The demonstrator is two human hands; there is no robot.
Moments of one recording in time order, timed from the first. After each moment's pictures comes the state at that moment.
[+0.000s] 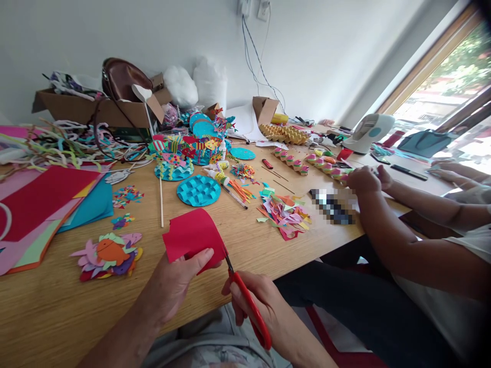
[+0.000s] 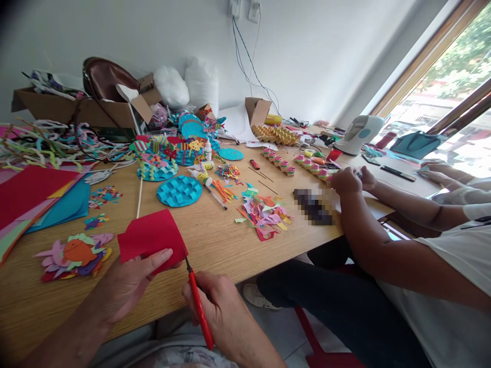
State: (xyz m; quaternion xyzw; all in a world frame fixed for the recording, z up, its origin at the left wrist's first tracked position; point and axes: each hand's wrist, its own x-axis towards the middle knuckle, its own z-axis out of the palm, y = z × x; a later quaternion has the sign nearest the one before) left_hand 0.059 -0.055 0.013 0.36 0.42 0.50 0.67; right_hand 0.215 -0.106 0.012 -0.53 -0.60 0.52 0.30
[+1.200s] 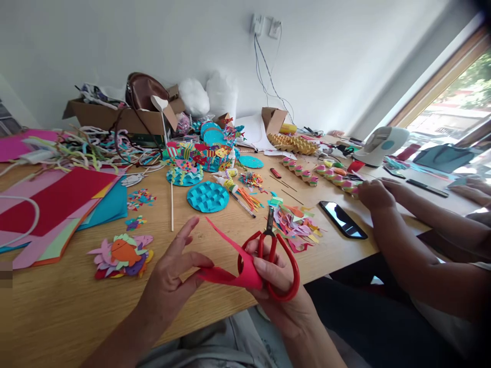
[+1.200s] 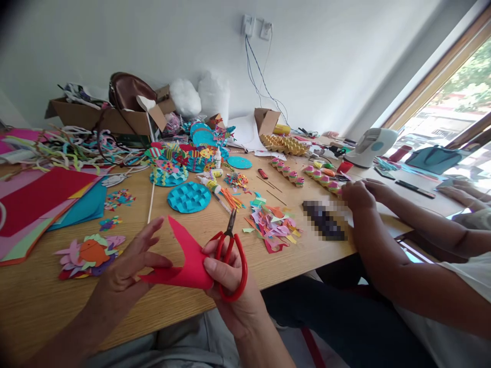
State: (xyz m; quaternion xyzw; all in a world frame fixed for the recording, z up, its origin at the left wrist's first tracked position) left_hand 0.021 -0.056 0.002 0.72 0.42 0.45 0.30; right_hand 0.208 -0.077 0.024 -0.33 -0.29 0.71 0.55
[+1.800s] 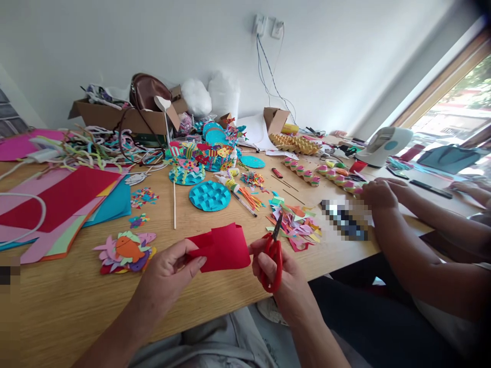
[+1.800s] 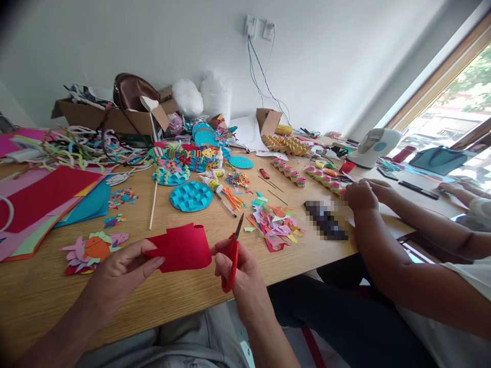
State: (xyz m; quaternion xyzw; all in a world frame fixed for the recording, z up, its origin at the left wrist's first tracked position) left_hand 0.027 -0.055 0.023 0.55 0.50 0.46 0.48; right_hand 0.223 -0.075 0.011 -0.47 -0.40 0.57 0.54
